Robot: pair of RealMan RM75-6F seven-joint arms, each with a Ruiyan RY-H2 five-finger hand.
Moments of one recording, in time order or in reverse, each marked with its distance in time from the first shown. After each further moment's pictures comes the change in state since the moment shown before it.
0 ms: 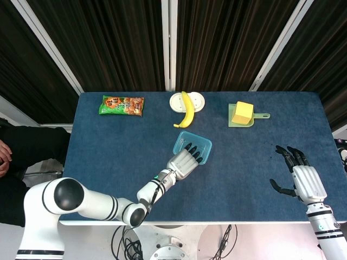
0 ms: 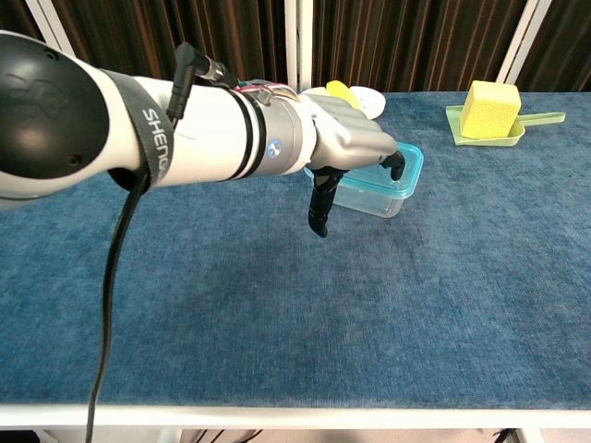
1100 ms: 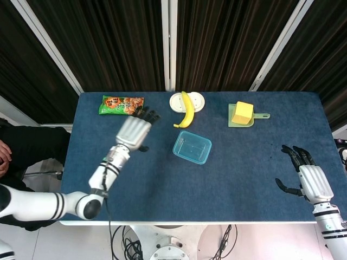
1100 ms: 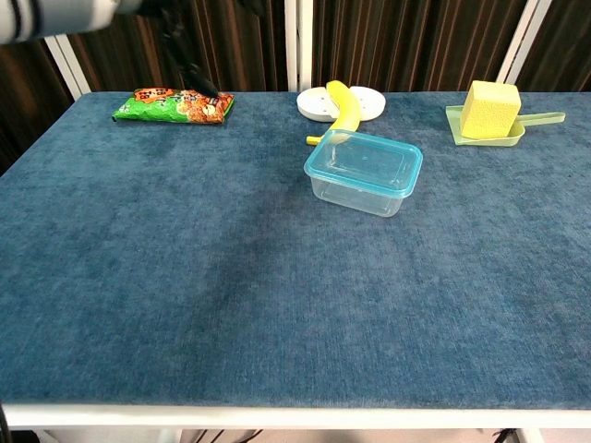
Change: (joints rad) left arm 0.380 0.378 -0.050 -0.212 0.274 0.266 -0.400; right arm -0.003 0.018 -0.001 0.070 -0.013 -0.001 0.091
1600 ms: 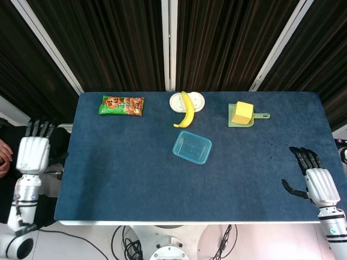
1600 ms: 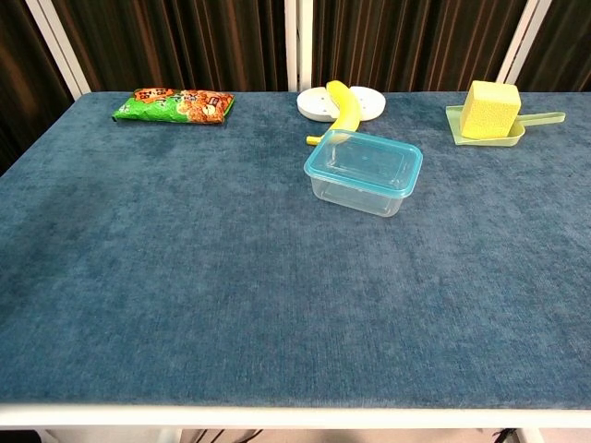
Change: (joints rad) left arm 0.628 0.108 0.198 0.196 0.483 0.503 -0.393; right arm -0.046 -0.071 -0.019 0.128 -0.062 0.107 0.013
